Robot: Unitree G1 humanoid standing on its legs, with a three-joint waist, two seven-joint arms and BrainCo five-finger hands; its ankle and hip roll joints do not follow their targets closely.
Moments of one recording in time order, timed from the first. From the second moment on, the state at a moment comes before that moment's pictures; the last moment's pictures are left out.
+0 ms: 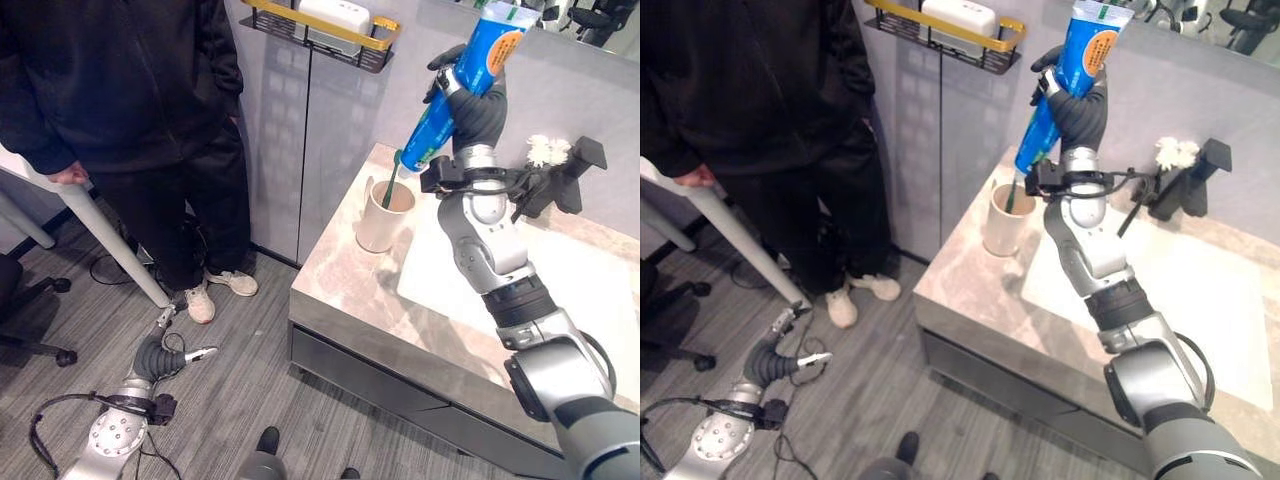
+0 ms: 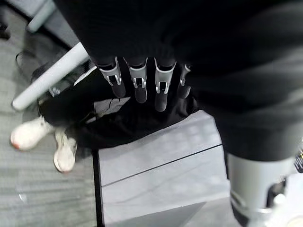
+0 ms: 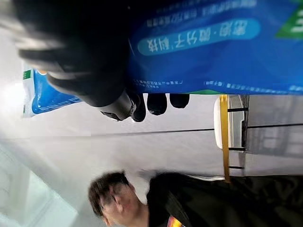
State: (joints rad) left arm 0.31 0.66 -0.09 -0.01 -0.16 -0.15 0.21; right arm -0.85 -0.41 0.28 0.23 0.64 -0.26 -0.41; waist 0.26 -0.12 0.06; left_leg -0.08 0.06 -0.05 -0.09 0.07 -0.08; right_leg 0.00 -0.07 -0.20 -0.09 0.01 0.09
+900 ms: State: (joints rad) left arm 0.28 0.66 -0.11 -0.01 -0.16 -0.13 0.21; right arm -0.83 -0.35 0.29 0.25 0.63 -0.26 -0.41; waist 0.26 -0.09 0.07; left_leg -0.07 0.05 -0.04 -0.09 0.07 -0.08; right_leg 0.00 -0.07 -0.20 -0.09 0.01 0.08
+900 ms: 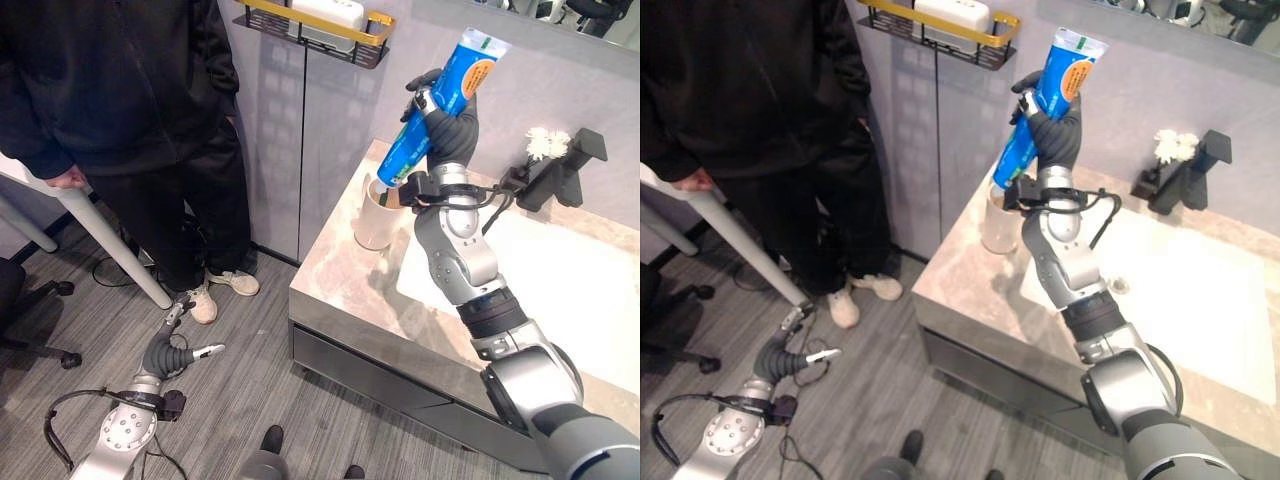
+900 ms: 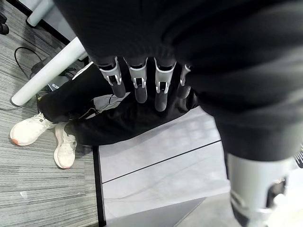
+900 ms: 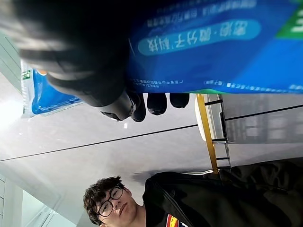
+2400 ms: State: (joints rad) left arm 0.27 0.66 -0.14 -0.01 -0.16 -0.13 0.21; right arm -0.80 -0.35 0.30 0.32 0.57 -0.23 -0.41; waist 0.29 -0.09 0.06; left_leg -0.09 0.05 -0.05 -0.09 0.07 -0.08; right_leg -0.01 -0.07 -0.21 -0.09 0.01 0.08
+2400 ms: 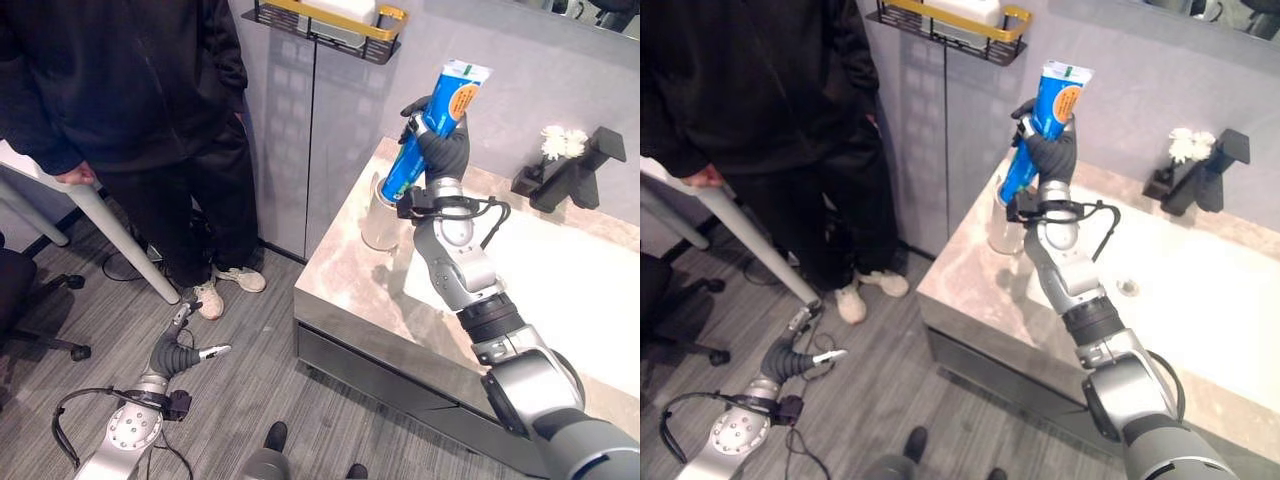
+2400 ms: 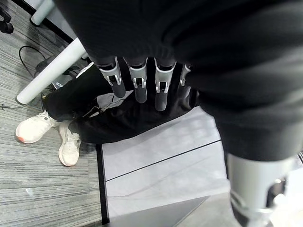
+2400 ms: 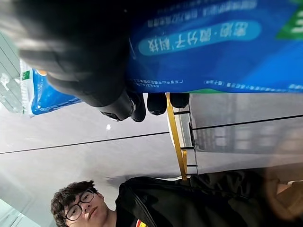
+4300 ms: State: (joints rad) left arm 0.27 0.61 -0.03 -0.11 -0.10 -0.13 0.24; right arm -0.07 -0.50 -0.50 -0.20 0.03 -0.24 -0.70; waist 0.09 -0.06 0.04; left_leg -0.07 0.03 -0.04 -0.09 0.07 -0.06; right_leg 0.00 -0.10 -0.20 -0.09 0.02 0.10
